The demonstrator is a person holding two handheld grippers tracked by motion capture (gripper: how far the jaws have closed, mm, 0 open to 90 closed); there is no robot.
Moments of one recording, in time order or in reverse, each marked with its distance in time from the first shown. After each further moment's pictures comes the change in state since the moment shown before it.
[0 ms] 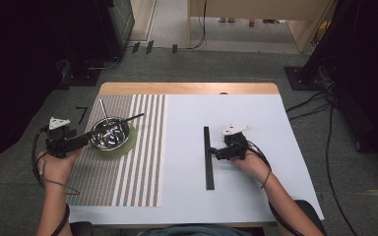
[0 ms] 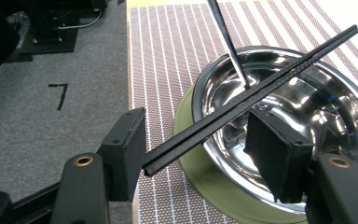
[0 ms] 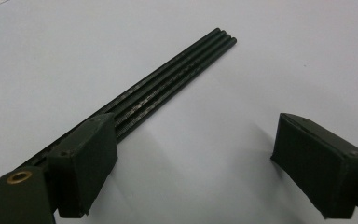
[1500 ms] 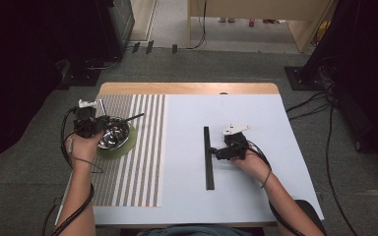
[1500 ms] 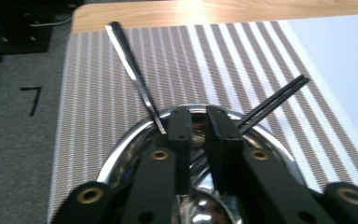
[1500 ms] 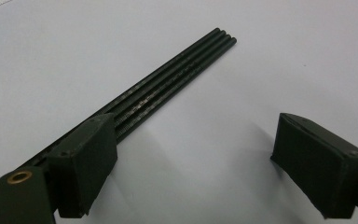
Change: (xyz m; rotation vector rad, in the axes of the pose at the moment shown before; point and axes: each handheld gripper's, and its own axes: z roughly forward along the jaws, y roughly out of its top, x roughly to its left) left arm -0.056 0.049 0.044 0.050 -0.059 -0.002; right arm 0.000 0.000 0.000 -0.002 0.002 0.004
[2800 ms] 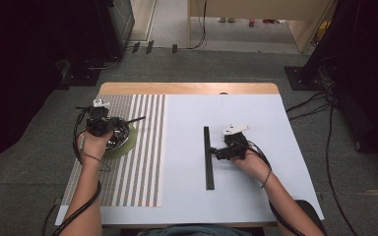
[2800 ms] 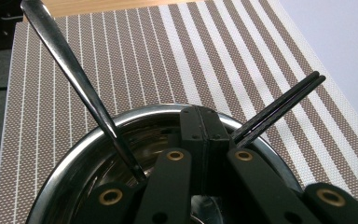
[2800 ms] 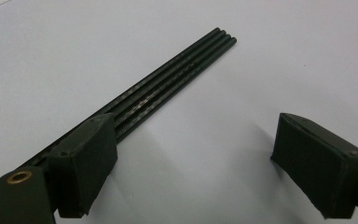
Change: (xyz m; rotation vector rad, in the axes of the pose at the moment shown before) left arm -0.012 -0.002 0.030 0.054 -0.035 0.059; right arm 0.000 0.000 0.000 0.002 0.000 -0.001
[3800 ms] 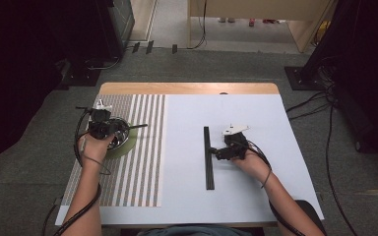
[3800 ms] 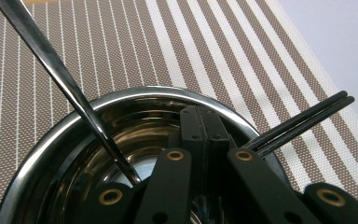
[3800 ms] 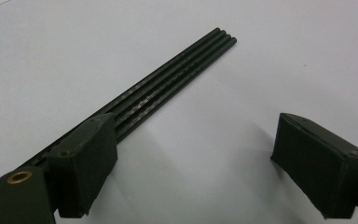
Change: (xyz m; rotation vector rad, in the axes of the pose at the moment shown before) left arm -0.005 -0.006 -0.002 0.020 -0.023 0.010; right arm 0.000 0.000 0.000 0.000 0.000 0.000
